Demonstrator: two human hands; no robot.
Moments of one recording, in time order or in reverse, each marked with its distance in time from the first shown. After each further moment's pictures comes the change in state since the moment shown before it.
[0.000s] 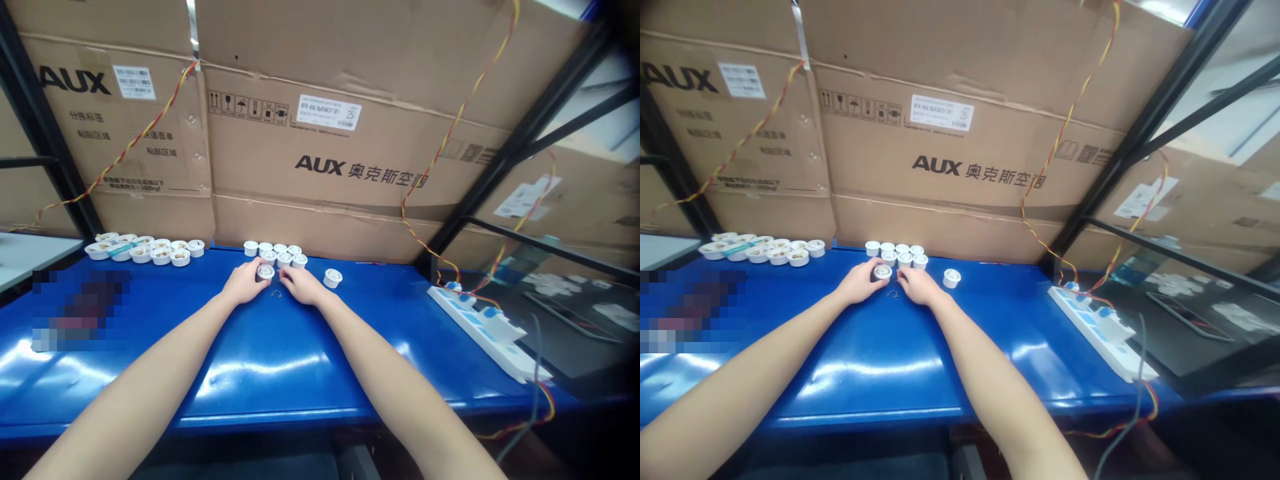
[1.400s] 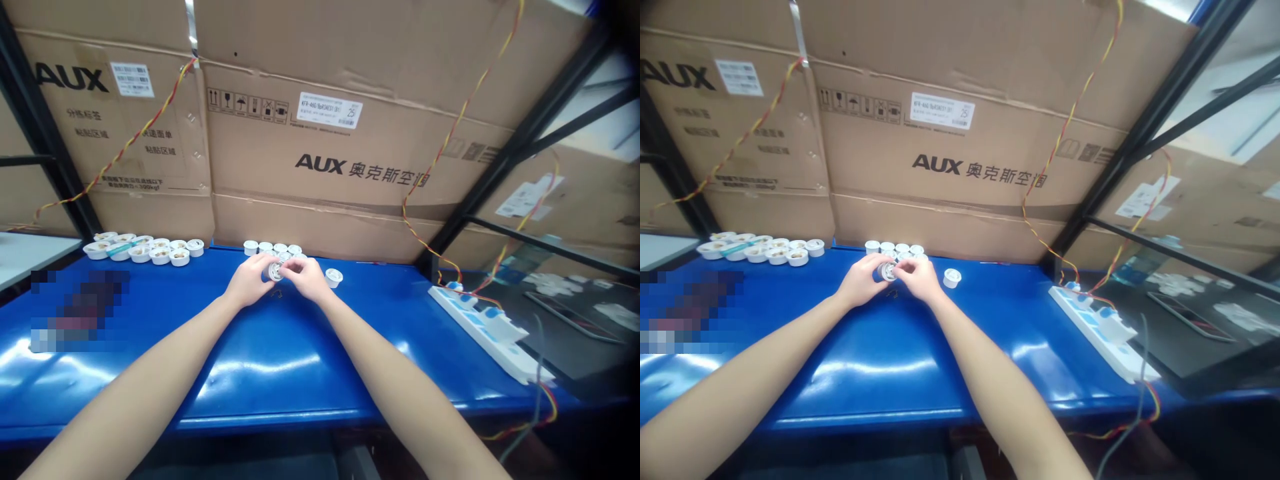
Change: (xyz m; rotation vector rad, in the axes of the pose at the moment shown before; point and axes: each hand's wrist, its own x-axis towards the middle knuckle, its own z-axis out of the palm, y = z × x) left_hand -0.004 0.023 -0.007 -0.142 0.221 0.317; right_hand -0.002 -0.022 -0.013 0.559 0.336 0.136
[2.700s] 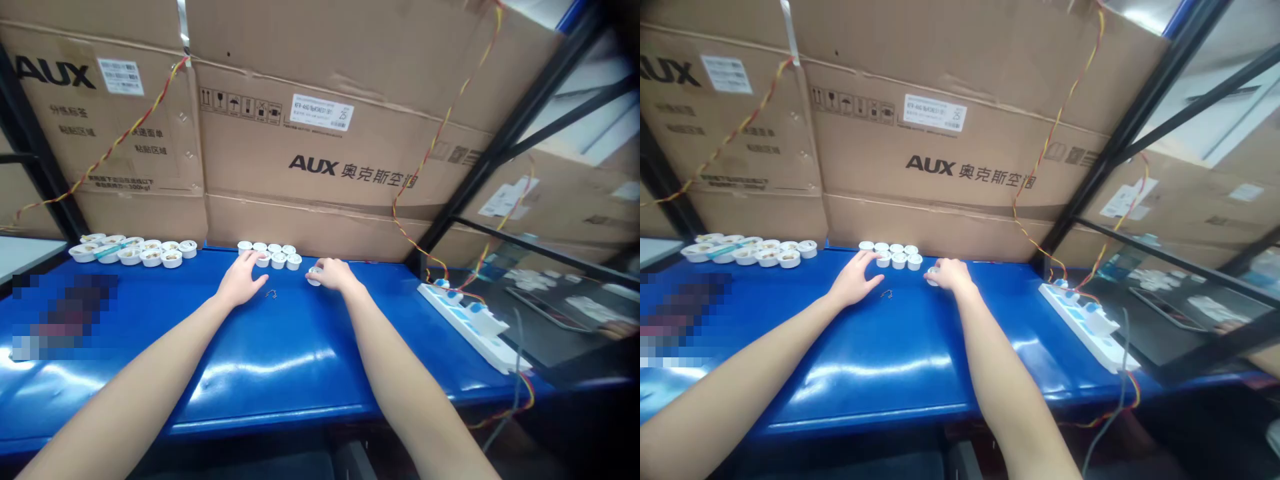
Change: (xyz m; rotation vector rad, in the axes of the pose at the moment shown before) left_hand -0.002 -0.012 0.001 0.092 -0.037 -0.136; right_hand 0.009 0.032 -0.079 -0.991 -0.204 0.362
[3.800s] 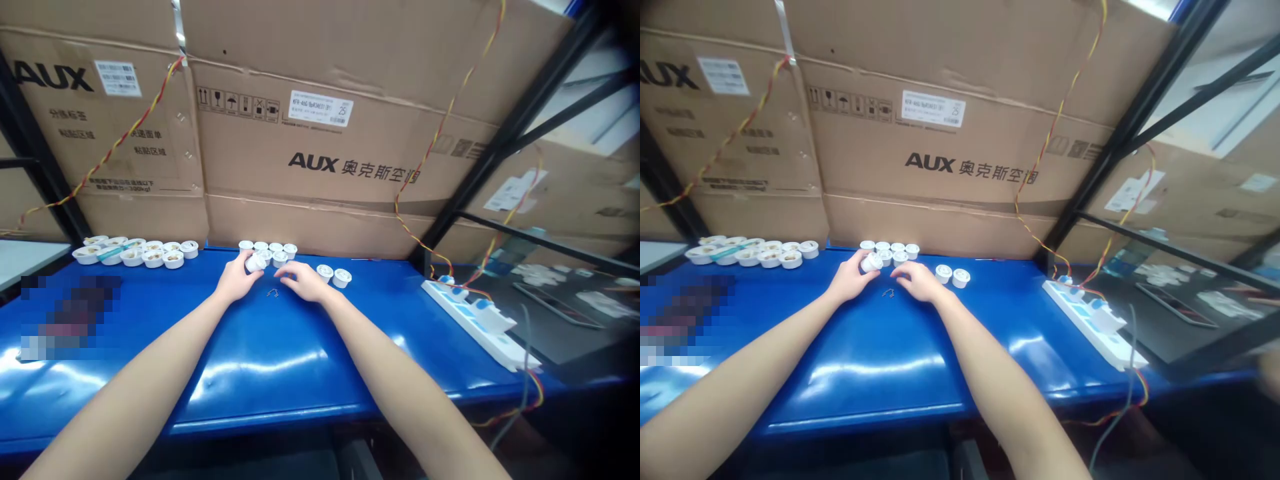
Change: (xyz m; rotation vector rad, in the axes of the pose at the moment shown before) left_hand 0.003 -0.009 -0.003 -0.145 0.019 -0.224; right_hand -0.011 -0.057 0.031 0.565 0.125 -0.671
